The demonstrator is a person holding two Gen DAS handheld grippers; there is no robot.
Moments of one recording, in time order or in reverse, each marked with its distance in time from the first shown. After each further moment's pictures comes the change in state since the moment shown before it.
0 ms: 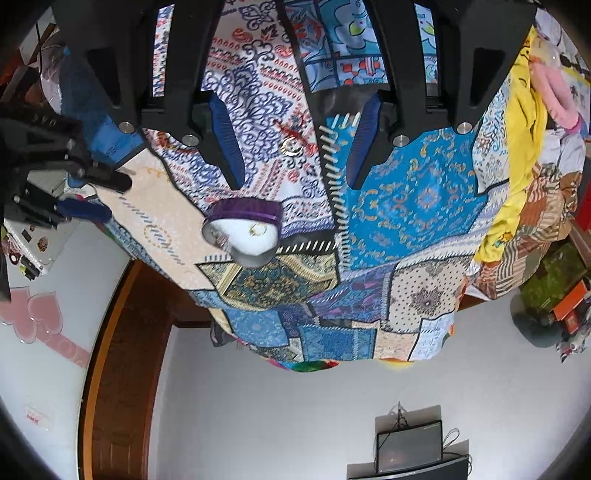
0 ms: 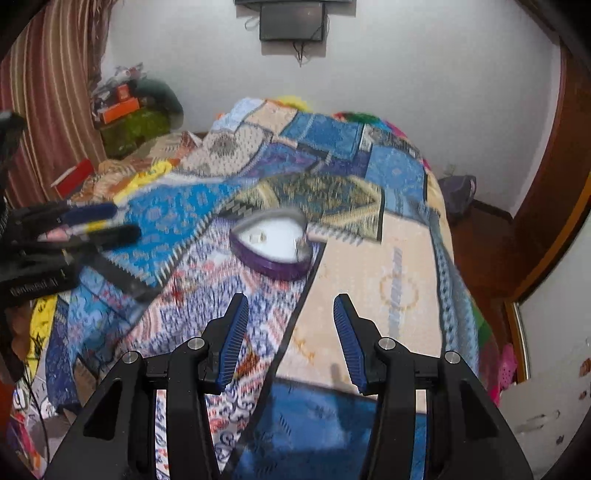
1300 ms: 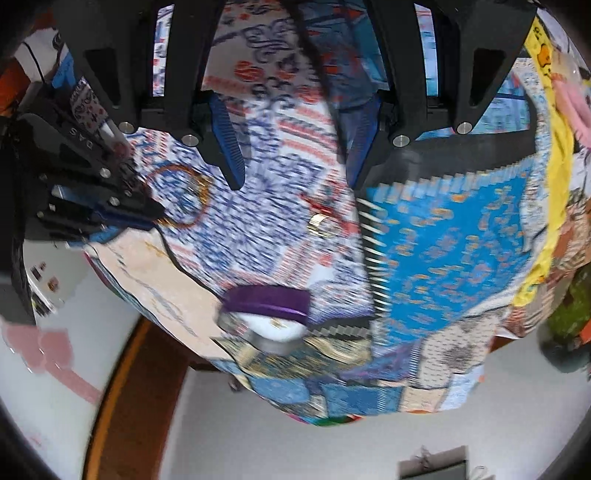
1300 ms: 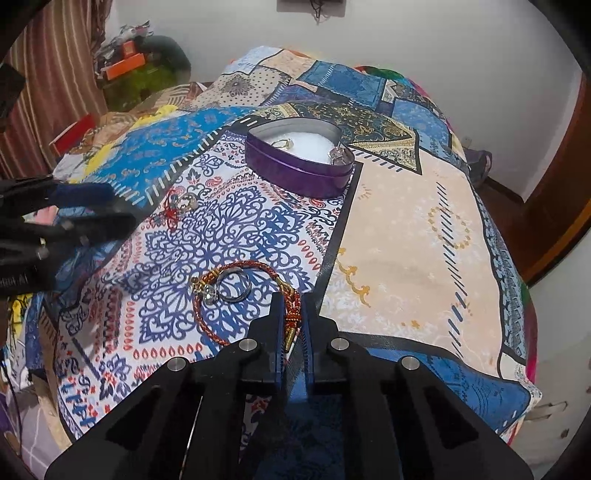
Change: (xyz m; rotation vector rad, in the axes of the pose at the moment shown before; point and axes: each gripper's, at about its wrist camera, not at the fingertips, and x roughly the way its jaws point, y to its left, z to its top) left arm 0.044 -0.021 -0.056 0.041 0.184 -0.111; right arm 0.046 0.025 -0.049 -0.054 0.124 0.006
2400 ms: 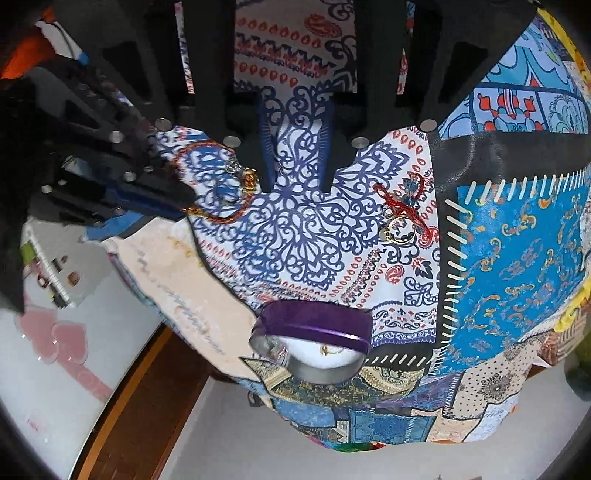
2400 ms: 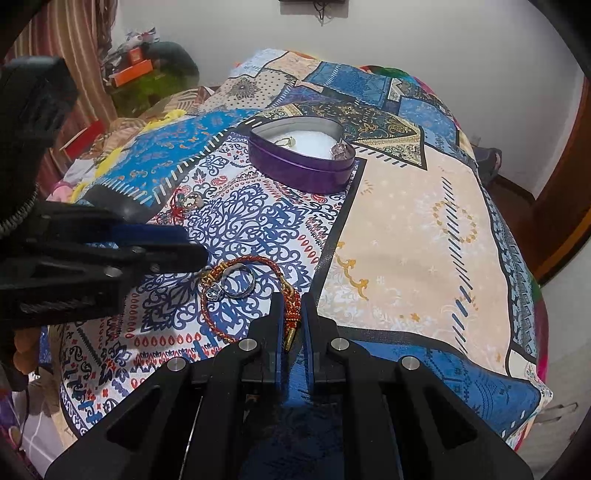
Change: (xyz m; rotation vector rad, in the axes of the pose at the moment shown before) left arm 0.036 -0.019 0.010 -0.069 0.050 -0.112; right arm 0.000 -0.011 -0.004 0.023 -0.013 0.068
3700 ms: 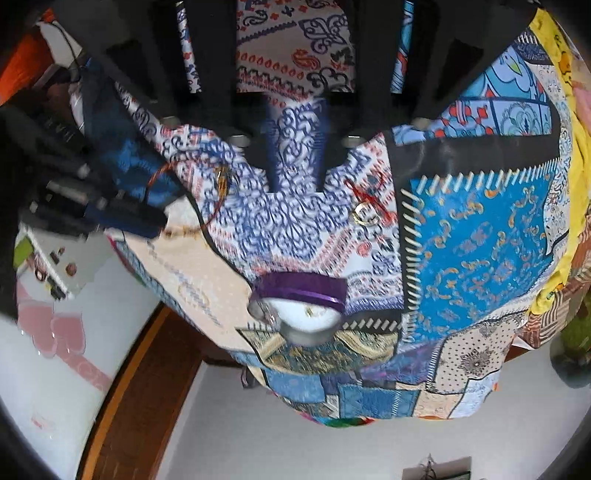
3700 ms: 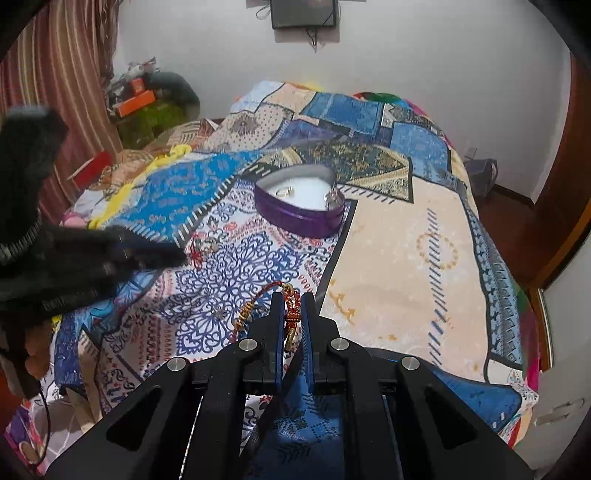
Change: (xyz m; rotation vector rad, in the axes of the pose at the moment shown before) left arm -0.044 -0.001 0.002 0.014 -0.061 0.042; right arm -0.037 -0.004 0.015 0.045 -0.110 0.022
